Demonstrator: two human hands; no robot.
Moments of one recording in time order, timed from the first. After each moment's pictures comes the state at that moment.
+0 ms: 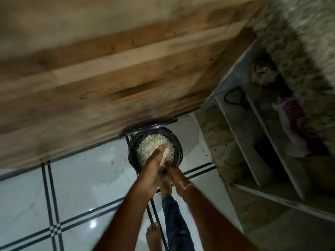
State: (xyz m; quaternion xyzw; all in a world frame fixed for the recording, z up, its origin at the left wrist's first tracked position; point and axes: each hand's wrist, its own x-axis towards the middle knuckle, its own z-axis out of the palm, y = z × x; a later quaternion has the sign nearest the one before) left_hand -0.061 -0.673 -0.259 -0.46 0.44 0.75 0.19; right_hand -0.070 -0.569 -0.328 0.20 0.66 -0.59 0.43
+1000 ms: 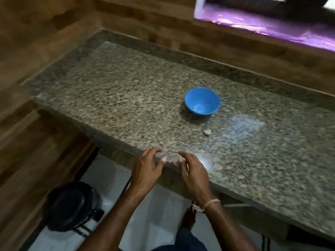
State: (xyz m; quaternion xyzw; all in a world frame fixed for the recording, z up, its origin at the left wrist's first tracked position) left_hand 0.057 -0.194 0.039 0.16 0.90 0.39 0.15; right_hand 0.146 -0.041 0.014 0.24 0.89 -0.39 -0.08
